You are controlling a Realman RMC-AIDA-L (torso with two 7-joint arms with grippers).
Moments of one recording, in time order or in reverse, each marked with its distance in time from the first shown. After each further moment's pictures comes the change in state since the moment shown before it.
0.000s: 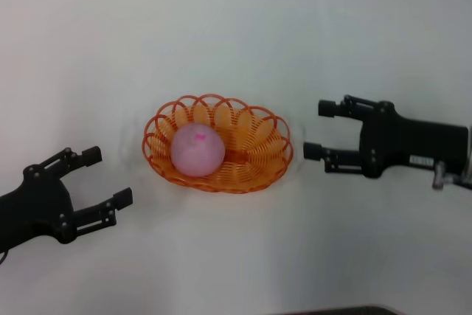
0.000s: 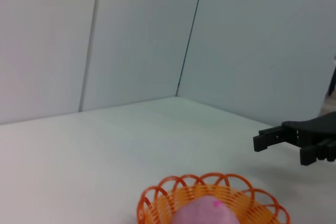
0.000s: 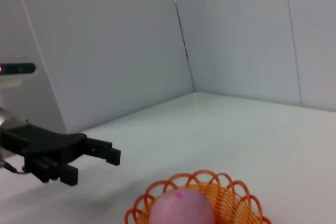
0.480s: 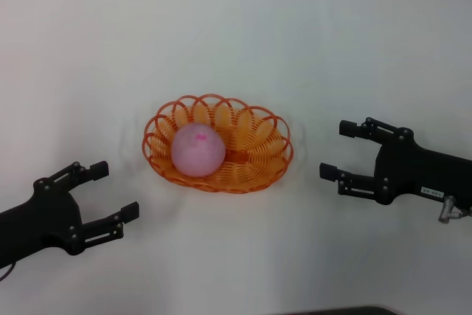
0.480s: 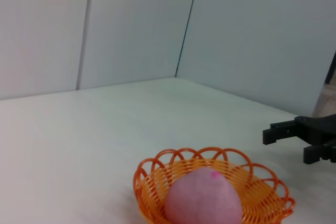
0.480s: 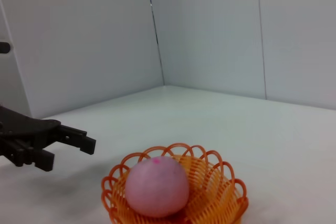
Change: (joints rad) left arm -0.001 -0.003 -0.001 -0.037 0.044 -0.041 0.035; right arm -0.073 0.001 0.082 0.107 -0.006 0.043 -0.231
